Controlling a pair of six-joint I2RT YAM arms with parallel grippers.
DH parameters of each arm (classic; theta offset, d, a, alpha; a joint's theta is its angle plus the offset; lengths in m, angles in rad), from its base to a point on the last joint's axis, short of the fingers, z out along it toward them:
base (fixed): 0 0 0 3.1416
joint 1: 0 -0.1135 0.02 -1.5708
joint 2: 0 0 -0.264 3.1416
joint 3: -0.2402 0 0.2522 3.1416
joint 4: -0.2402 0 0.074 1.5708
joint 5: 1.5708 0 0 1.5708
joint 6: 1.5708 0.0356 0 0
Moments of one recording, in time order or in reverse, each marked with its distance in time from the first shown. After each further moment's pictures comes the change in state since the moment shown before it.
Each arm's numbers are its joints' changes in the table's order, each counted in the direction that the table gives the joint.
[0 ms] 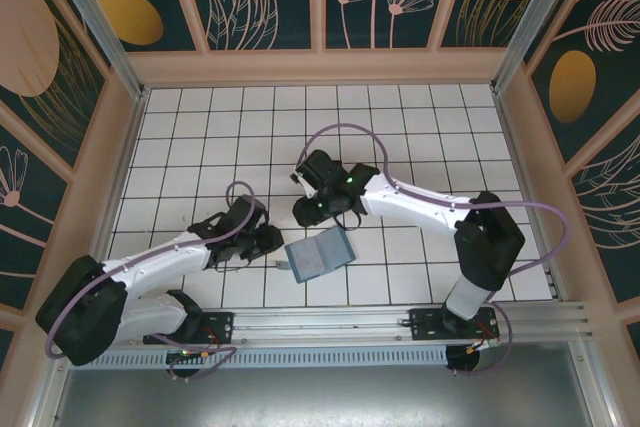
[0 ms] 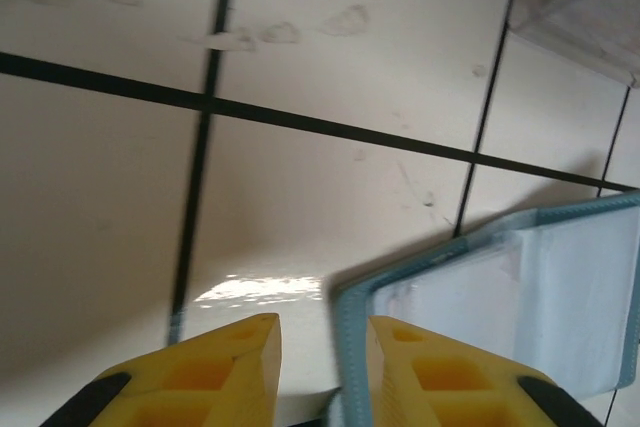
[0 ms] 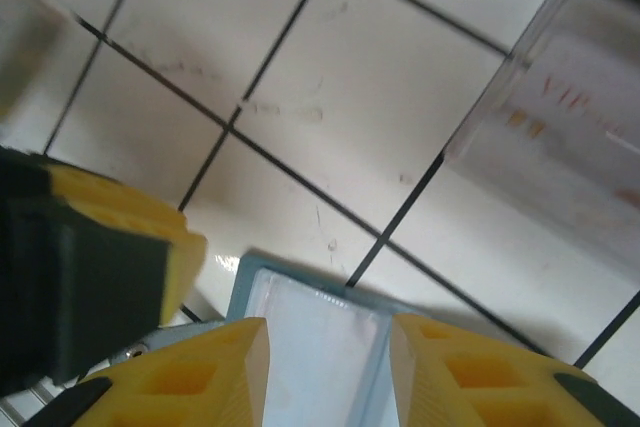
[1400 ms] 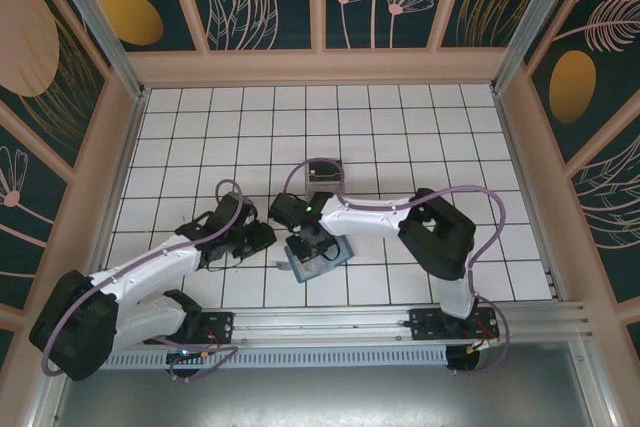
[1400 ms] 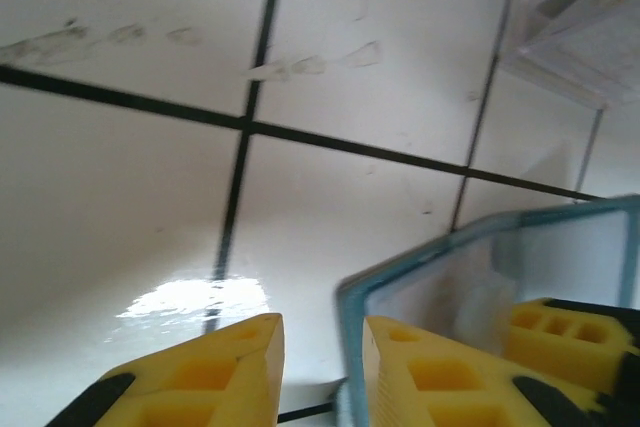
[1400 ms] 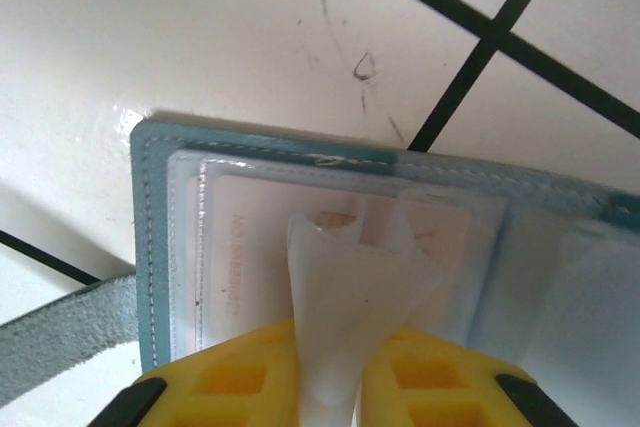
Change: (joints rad) left arm -0.069 0.059 -0.018 -0.049 0.056 0.043; right arm -0.143 -0.223 -0.026 -0.117 0.062 0.171
